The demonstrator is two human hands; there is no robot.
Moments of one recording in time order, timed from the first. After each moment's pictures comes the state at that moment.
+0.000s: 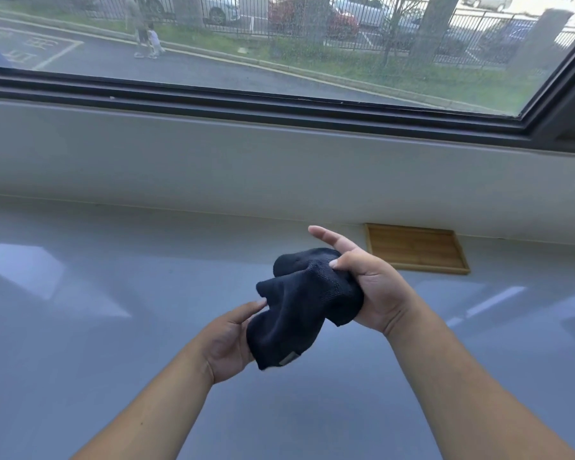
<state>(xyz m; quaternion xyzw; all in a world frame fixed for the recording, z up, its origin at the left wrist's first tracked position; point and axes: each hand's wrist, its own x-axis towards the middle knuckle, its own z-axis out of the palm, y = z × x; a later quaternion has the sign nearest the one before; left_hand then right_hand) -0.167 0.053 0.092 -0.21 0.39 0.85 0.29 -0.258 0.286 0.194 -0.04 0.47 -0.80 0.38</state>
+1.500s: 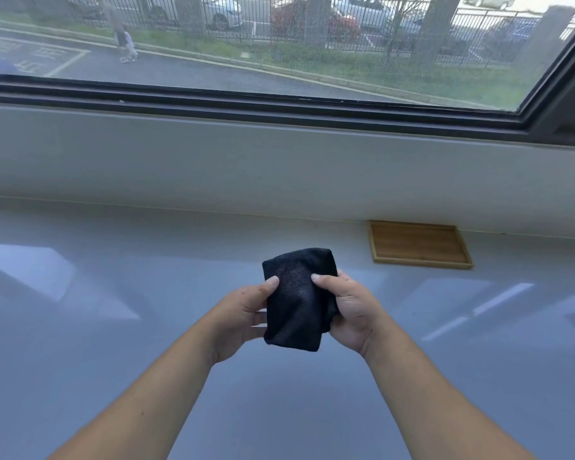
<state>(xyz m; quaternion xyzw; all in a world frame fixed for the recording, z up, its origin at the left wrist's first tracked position) -0.174 0.055 0.121 -0.16 0.58 0.75 0.26 -0.225 0.267 0.140 0.08 0.49 -0.80 0.34</state>
